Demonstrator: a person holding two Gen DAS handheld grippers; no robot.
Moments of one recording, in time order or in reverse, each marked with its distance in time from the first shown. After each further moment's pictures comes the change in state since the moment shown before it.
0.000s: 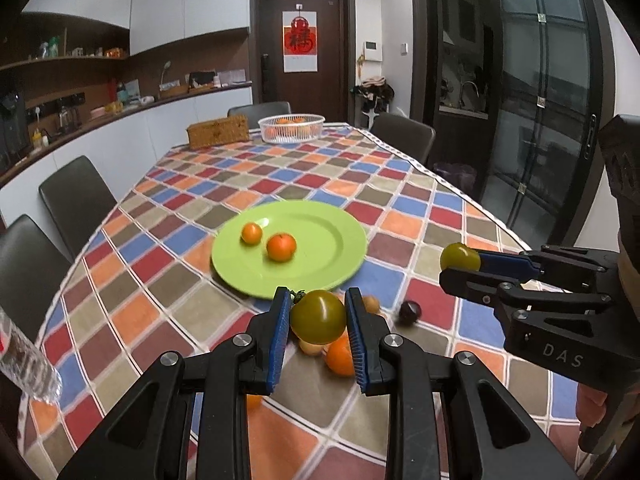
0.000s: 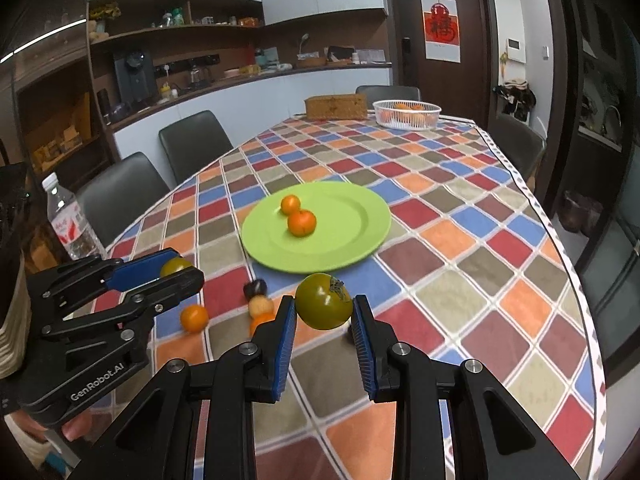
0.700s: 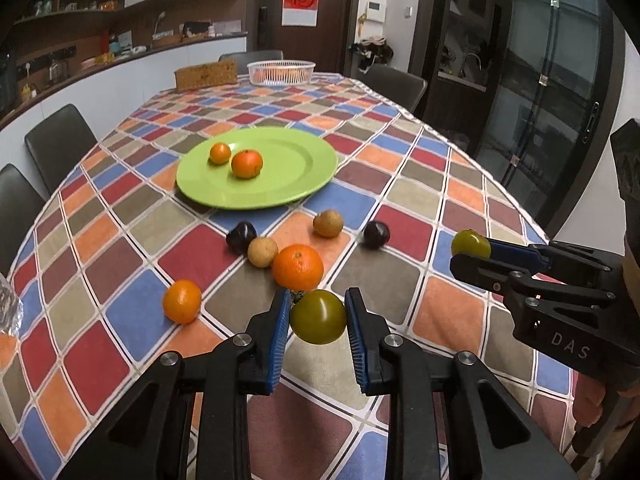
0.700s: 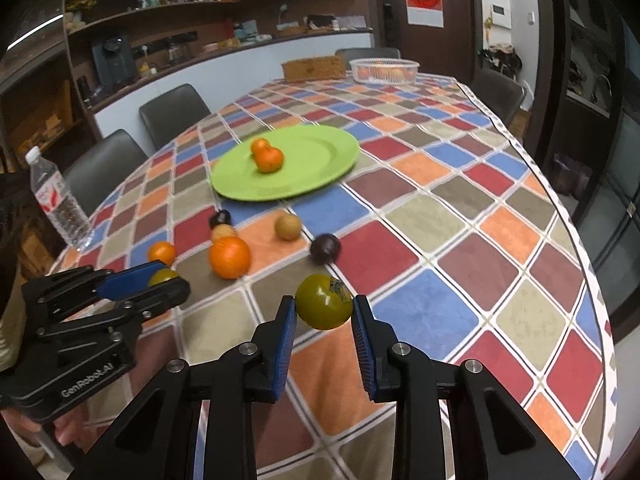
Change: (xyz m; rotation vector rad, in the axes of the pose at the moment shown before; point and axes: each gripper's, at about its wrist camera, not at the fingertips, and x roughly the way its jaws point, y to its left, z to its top) left arm 0.013 -0.032 -0.053 -0.062 0.167 -0.055; right arm -0.002 -0.027 -0.054 0.051 0.114 -0.030
